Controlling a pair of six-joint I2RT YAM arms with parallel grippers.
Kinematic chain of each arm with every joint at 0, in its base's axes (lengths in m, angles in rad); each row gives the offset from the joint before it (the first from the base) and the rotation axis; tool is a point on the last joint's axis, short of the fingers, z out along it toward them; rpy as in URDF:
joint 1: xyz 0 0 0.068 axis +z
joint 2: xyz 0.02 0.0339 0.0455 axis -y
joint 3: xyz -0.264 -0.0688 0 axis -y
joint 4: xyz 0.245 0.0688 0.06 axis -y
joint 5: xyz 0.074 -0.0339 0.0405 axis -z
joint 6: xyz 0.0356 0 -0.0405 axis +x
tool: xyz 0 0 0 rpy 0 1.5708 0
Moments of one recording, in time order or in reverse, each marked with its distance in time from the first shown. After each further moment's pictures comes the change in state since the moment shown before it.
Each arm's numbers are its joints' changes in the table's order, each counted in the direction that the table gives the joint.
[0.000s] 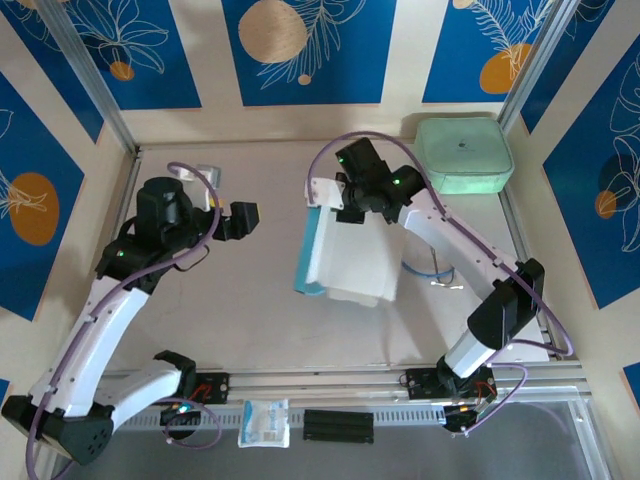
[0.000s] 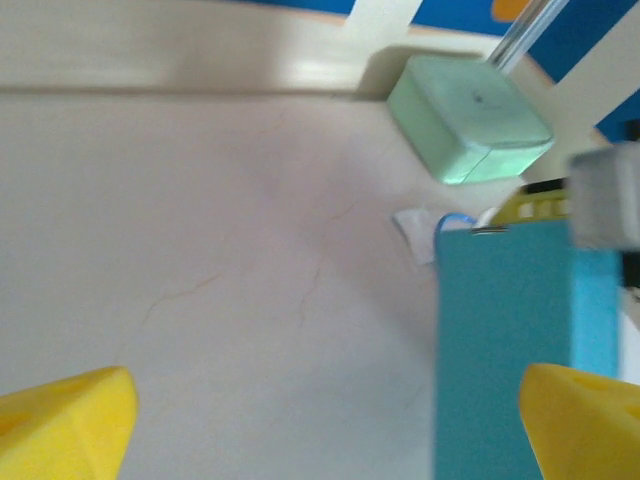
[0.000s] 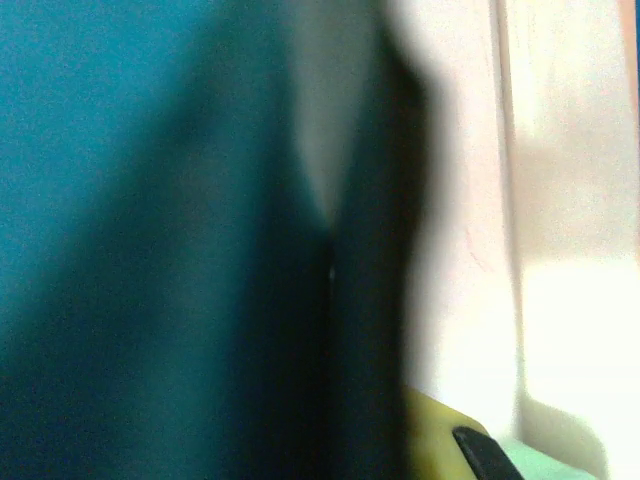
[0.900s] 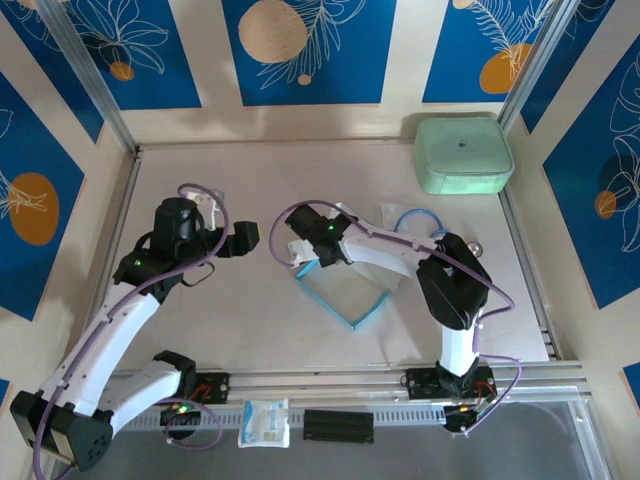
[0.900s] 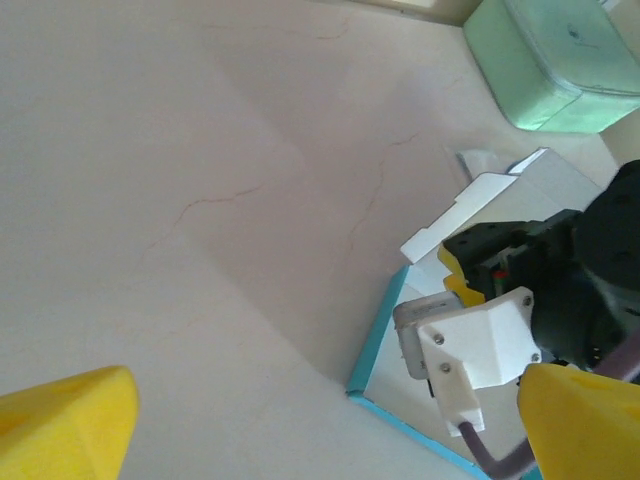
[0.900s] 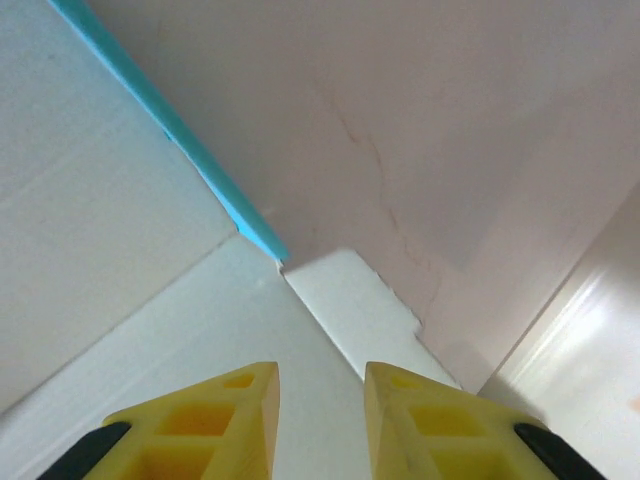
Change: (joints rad) left arm 0.009 0.050 -0.211 0.068 -0.029 -0.064; right arm 0.195 -0.226 -0.262 0.252 0.380 -0.066
